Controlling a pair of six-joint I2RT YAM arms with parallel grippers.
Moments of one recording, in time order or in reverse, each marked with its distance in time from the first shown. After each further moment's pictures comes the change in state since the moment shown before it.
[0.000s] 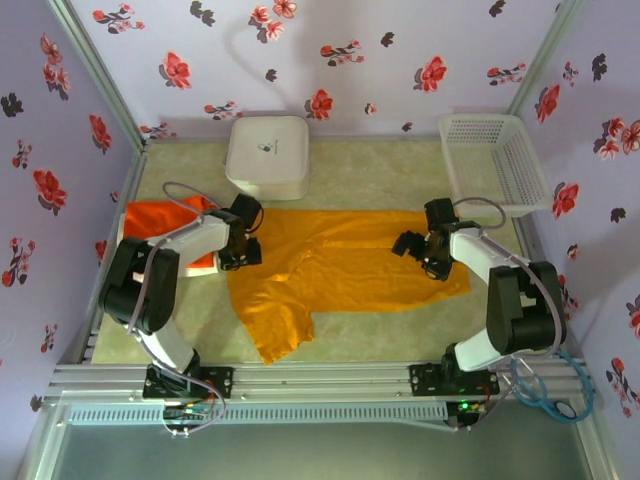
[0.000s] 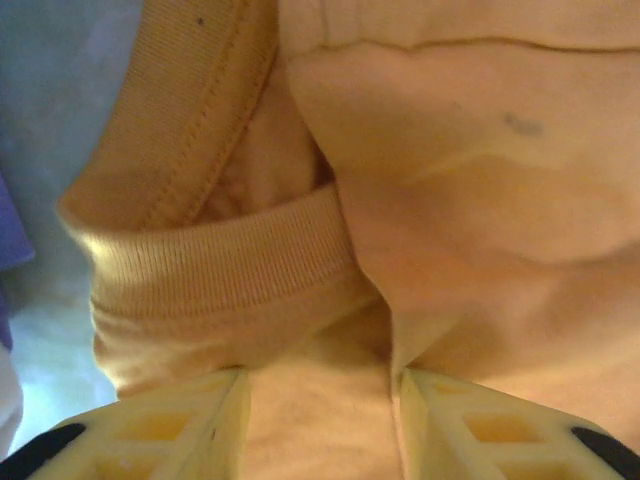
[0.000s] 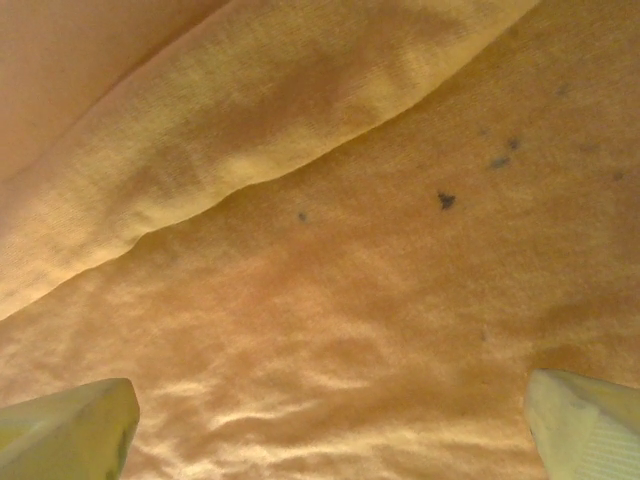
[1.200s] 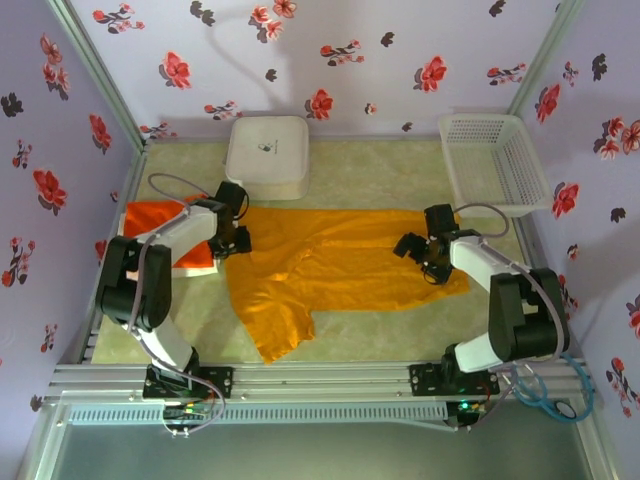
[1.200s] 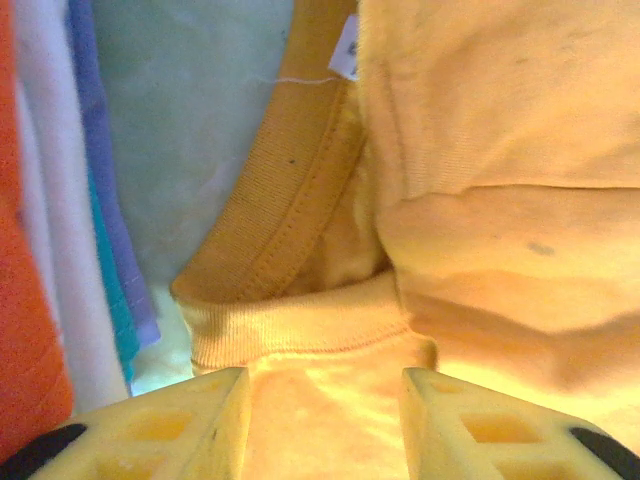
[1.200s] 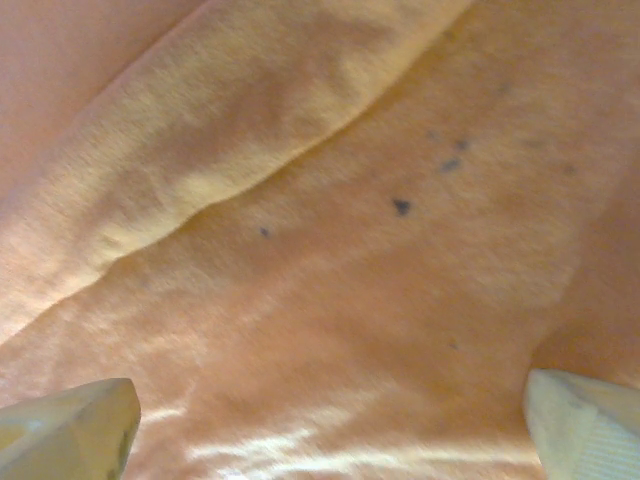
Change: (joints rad) left arm 0.095 -0.024 0.069 -0.036 0.021 0.095; right arm 0.015 -0.064 -0.069 0.062 0.051 0.077
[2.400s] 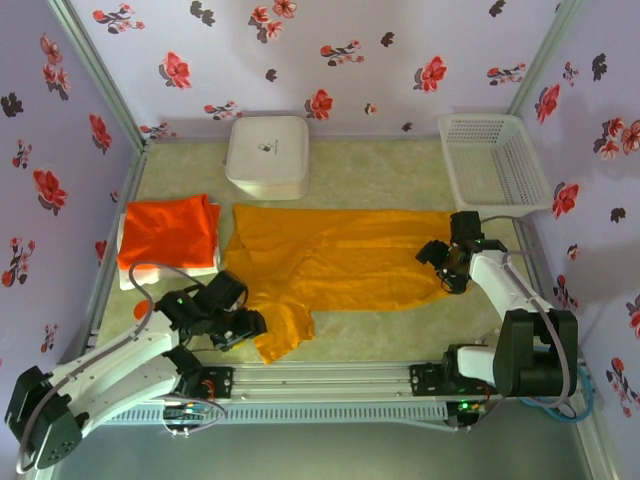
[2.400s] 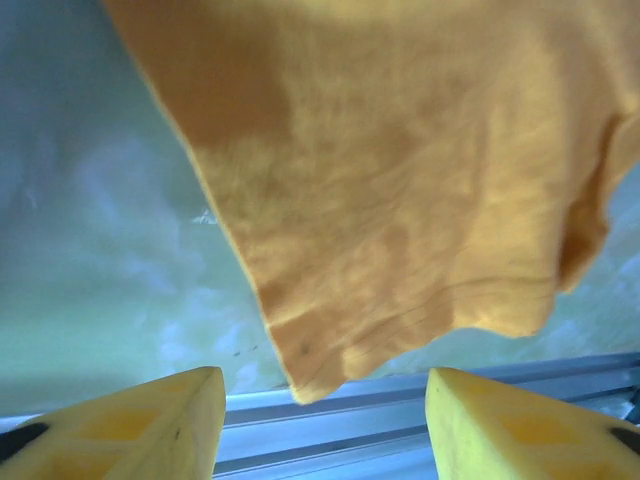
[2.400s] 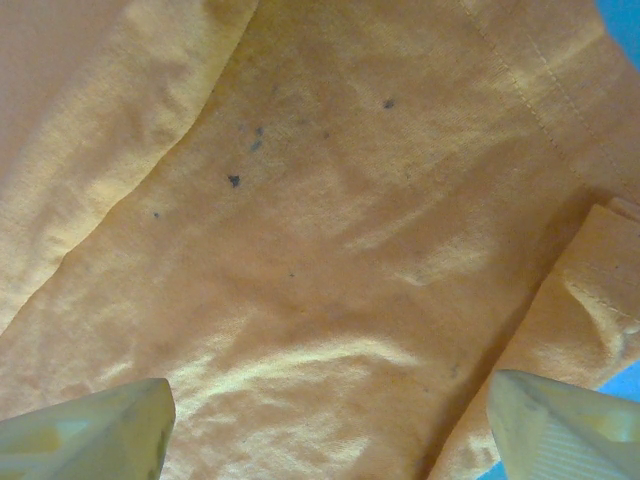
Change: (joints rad) left arm -0.497 -0.868 -0.634 -0.134 0.314 -0.674; right arm -0.147 -0.192 -0.053 -0.143 -0.026 0.018
